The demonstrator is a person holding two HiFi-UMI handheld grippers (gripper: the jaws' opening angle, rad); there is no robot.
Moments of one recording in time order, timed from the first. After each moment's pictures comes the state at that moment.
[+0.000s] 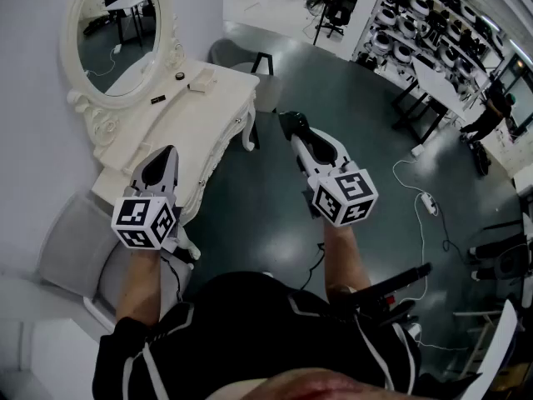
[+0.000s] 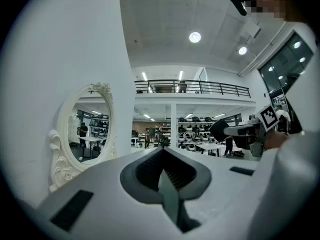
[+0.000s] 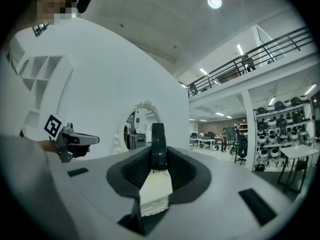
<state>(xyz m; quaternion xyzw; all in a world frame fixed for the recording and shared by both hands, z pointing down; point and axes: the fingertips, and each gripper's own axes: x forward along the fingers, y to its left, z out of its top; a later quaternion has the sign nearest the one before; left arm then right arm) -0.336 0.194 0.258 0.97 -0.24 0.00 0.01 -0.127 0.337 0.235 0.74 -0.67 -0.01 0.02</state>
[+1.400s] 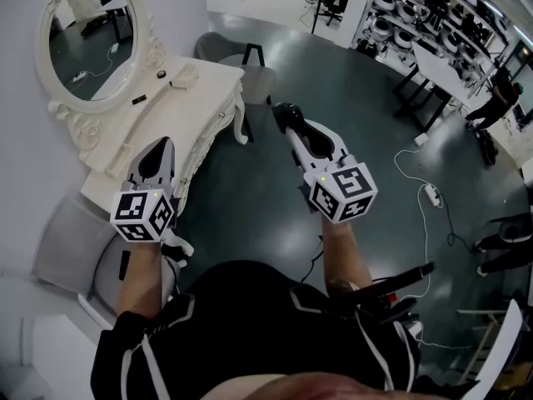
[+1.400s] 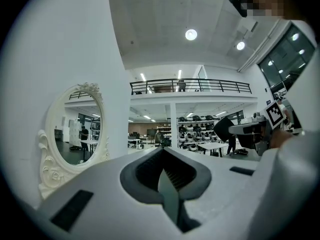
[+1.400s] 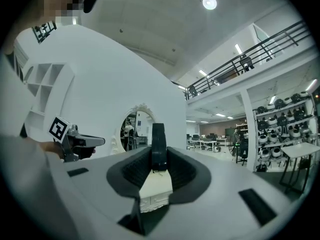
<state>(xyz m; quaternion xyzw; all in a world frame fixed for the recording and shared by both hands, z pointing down) -0.239 0.231 0.261 0.97 -0.25 0.00 0.00 -0.041 0.380 0.240 0.73 -0.68 -0.02 0.01</state>
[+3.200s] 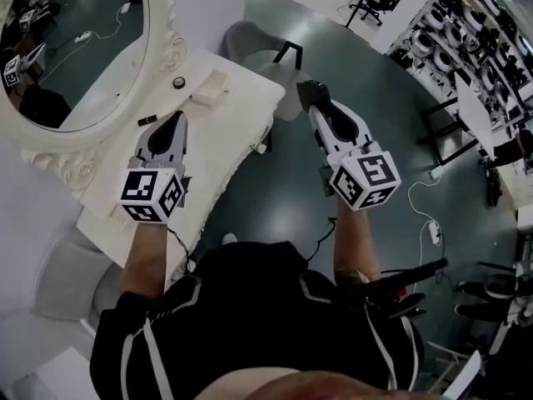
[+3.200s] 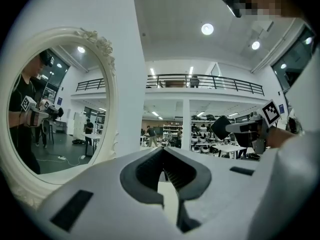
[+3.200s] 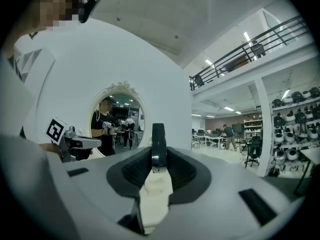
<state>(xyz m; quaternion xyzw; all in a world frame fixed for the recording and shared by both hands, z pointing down) -0.111 -0.121 0.296 0.96 -0.27 -0.01 0.03 0.101 0.009 0.255 0.72 -0.70 0.00 0.04</state>
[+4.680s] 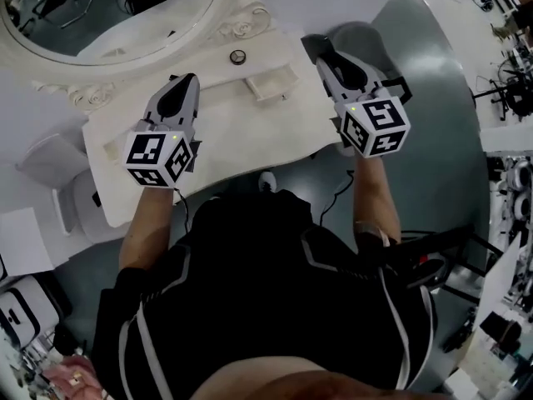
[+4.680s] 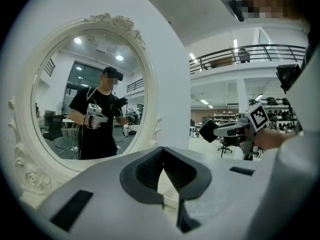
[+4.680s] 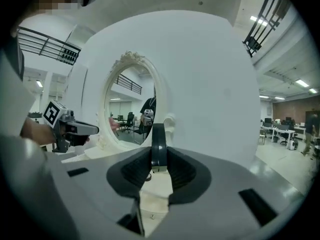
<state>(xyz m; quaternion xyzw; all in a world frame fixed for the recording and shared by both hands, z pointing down) -0.065 -0.280 0.359 0.82 -0.56 0.05 0.08 0.160 -0.342 0.350 0.41 -0.90 0.03 0.11</state>
